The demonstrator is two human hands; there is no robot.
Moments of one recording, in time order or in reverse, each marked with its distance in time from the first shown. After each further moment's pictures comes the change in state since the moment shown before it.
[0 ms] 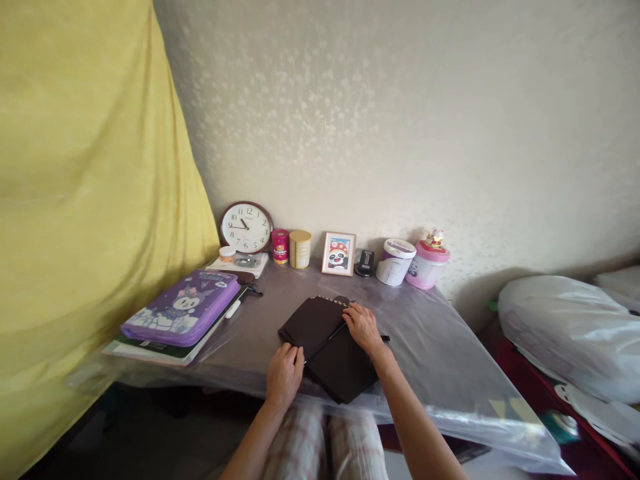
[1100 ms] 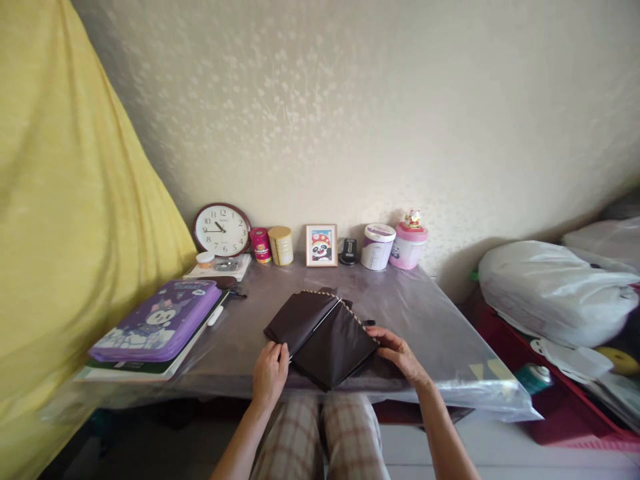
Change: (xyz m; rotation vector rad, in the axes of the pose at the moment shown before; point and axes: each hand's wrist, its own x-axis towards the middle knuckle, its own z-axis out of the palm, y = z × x) left_hand 0.000 -0.002 -0.002 0.047 0.008 0.015; right_hand -0.113 0.071 -0.060 1.064 -0.210 0.223
